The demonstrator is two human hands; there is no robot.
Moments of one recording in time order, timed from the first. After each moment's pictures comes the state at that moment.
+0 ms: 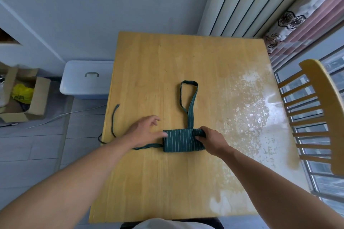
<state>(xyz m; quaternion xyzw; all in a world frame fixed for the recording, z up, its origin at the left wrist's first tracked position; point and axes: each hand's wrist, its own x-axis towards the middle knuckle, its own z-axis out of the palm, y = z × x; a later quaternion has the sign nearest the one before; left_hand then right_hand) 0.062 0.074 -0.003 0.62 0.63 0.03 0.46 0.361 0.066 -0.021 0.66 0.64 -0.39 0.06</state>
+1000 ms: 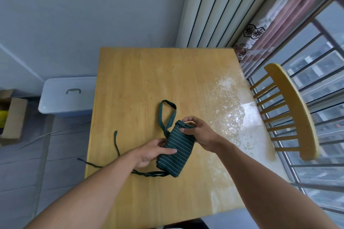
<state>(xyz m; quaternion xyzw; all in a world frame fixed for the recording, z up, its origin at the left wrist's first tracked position) 0.135 0.045 0.021 0.33 0.49 0.08 0.80 0.351 0.074 0.059 0.61 0.33 -0.68 -0.23</state>
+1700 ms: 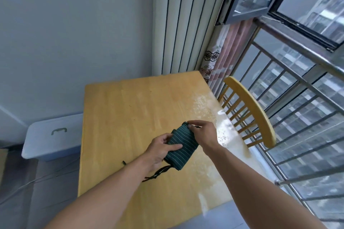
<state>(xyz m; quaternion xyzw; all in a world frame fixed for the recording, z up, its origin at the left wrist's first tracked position) 0.210 0.016 0.125 0.38 0.48 0.25 0.75 0.387 0.017 0.148 0.78 0.36 -0.36 -0.38</state>
